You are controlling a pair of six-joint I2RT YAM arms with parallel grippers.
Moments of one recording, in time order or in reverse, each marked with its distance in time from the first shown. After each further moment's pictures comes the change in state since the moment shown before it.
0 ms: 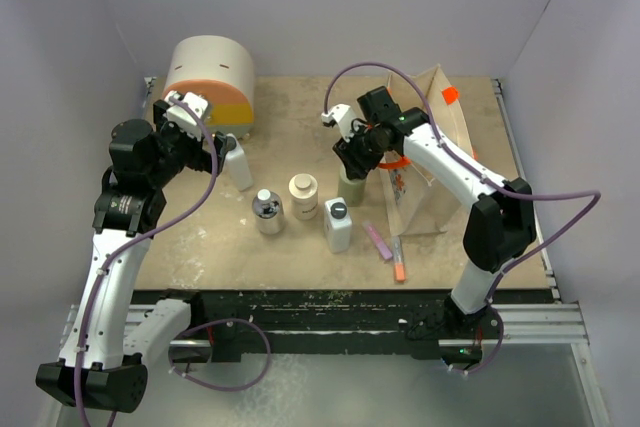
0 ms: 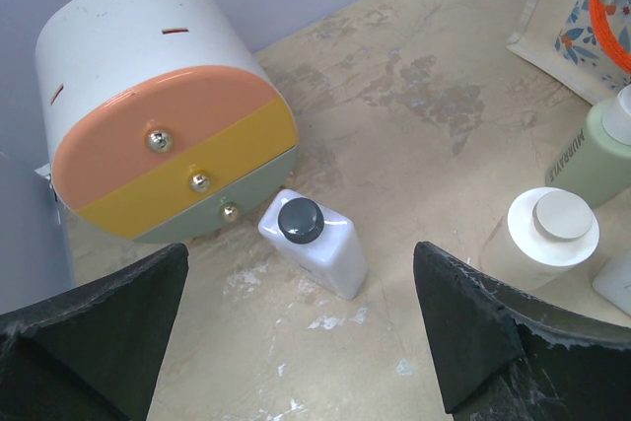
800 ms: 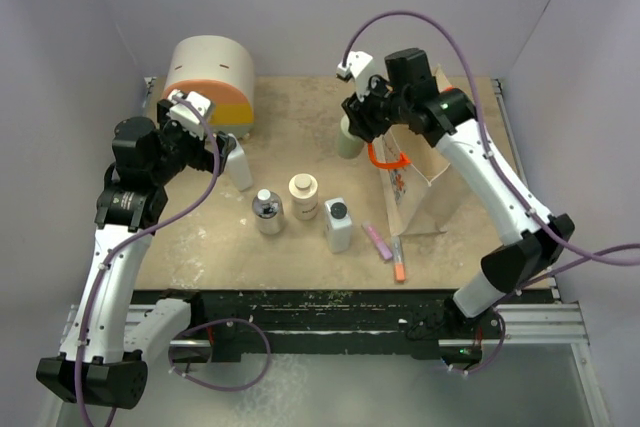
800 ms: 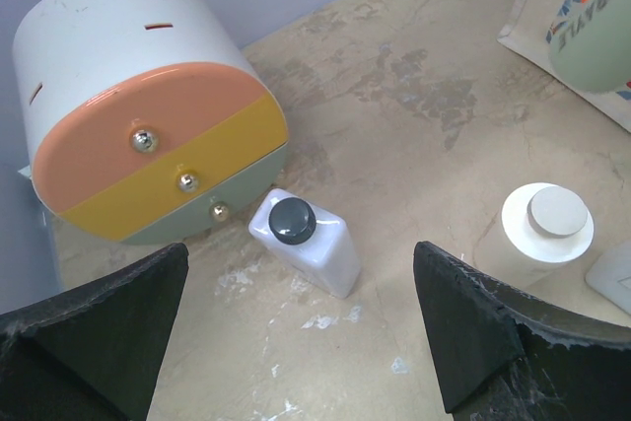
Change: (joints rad) left arm 0.000 0.021 0.000 0.001 0.019 0.000; right arm 0.000 -0.138 0.232 -0.030 0.046 0.035
